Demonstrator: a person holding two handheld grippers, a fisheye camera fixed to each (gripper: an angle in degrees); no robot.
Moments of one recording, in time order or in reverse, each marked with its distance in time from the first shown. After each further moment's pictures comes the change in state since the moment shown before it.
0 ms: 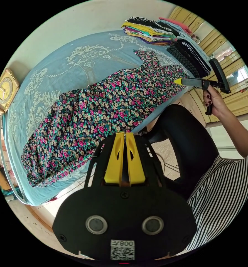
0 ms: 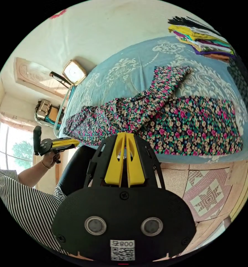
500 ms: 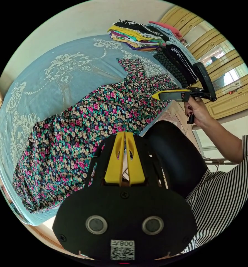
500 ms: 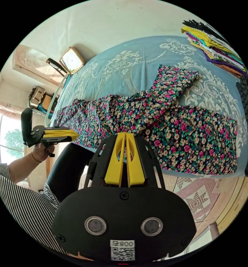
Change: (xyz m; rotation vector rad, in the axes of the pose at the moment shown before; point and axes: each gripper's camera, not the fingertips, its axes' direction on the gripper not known) left arm -0.013 -0.097 0.041 0.056 0.153 0.062; right arm -0.052 -0.032 0.030 -0.073 0.084 -0.079
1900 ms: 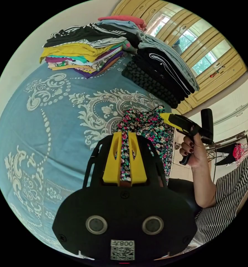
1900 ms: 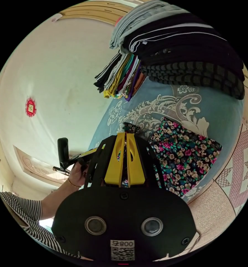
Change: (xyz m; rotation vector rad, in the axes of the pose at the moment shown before) left arm -0.010 -0.392 0.235 0.009 0.161 0.426; right arm 0.094 0.076 -0.224 0.781 -0.222 0.702
